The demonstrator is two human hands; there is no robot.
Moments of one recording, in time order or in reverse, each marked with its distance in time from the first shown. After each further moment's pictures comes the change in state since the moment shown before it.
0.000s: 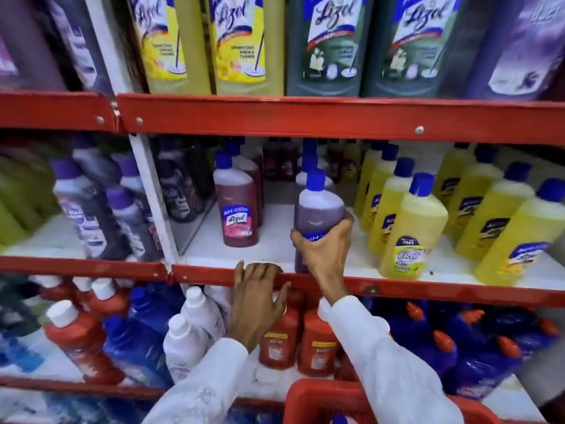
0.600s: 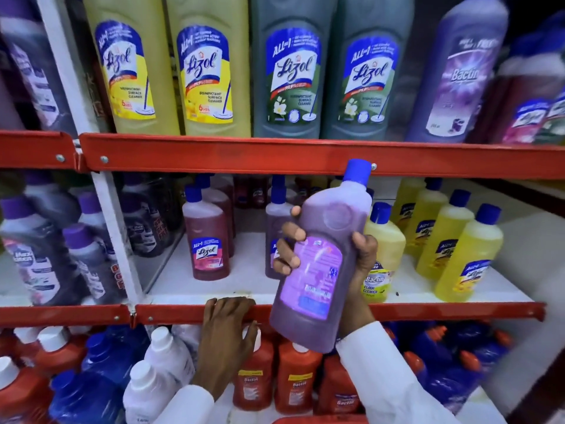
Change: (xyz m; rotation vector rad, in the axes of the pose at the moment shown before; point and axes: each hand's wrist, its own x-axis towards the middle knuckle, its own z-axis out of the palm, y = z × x) left_hand -0.001 -0.013 0.007 -0.059 -0.012 0.028; right_hand 0.007 -0.076 -0.075 1.522 -1.134 0.175
